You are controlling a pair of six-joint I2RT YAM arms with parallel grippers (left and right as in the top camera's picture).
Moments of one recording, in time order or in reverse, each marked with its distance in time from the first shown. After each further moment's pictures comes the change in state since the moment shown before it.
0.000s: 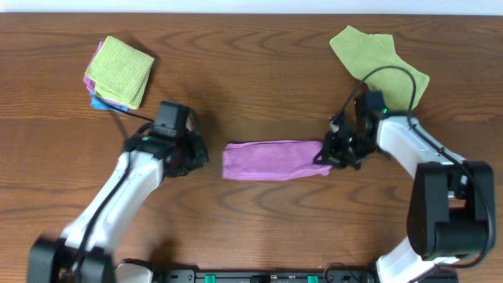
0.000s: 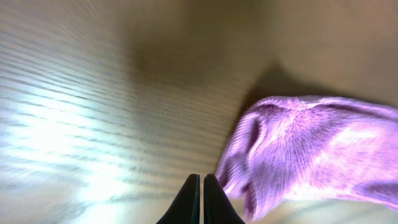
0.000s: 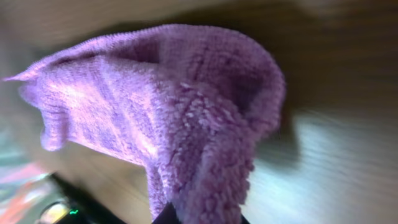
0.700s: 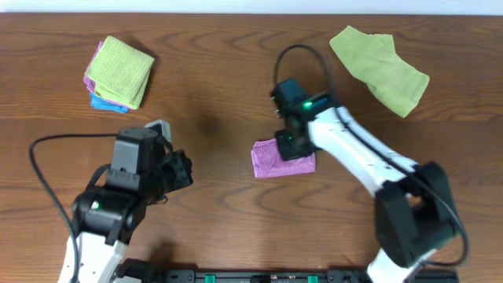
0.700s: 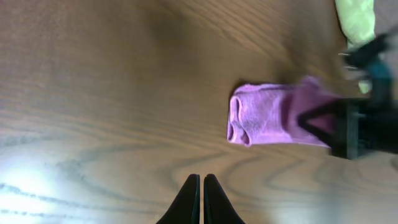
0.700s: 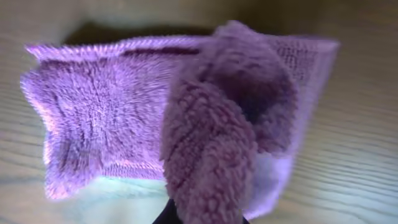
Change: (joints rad) left arm 0.003 -0.514 0.003 -0.228 0.019 0.023; right arm 0.483 0.069 0.269 -0.139 0.577 0.057
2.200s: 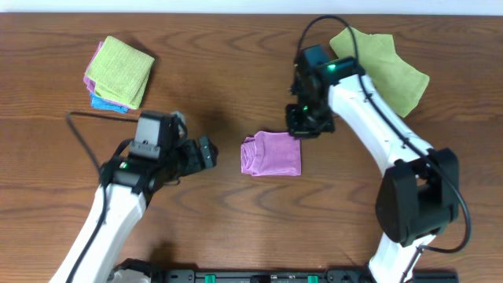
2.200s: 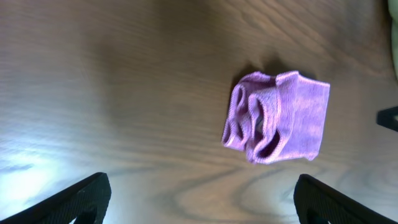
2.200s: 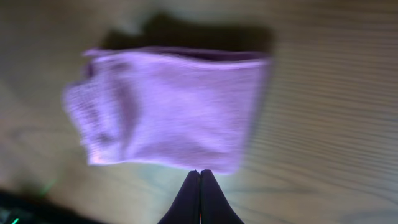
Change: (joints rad) left arm -0.001 0.301 -0.035 0.209 0.048 0.023; right arm -0.196 0.074 0.278 -0.246 -0.262 -0.011
